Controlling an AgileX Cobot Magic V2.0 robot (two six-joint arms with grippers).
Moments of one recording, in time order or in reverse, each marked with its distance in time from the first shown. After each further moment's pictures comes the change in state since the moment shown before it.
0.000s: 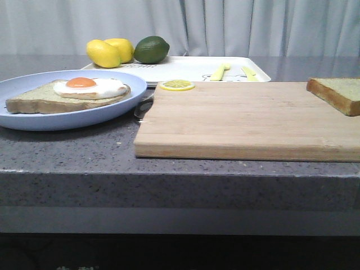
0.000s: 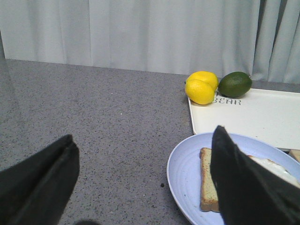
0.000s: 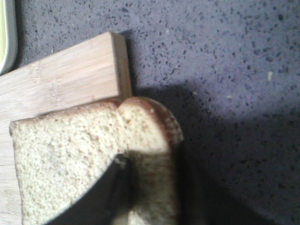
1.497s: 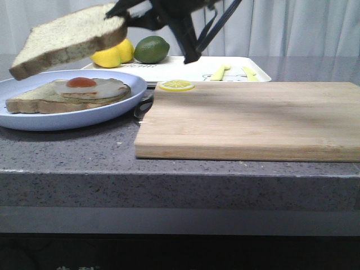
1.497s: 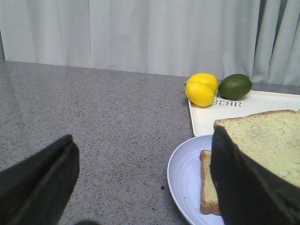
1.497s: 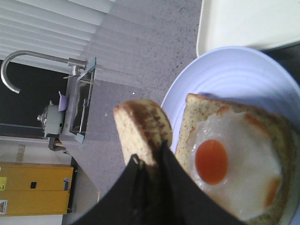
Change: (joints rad) left arm 0.000 0.000 0.000 0.000 -0.008 0.000; right arm 0.987 0.122 -0.115 1.016 -0.519 -0.185
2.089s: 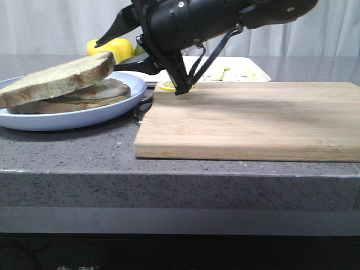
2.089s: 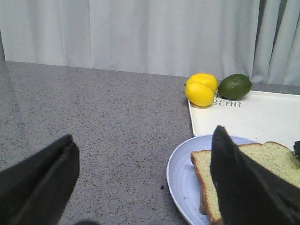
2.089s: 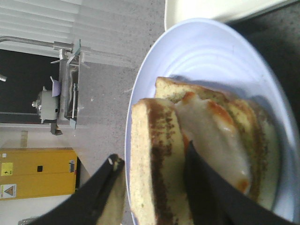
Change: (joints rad) left arm 0.000 0.000 0.000 0.000 0.000 0.000; right arm -0.025 0.095 -0.011 0.002 0.113 -0.002
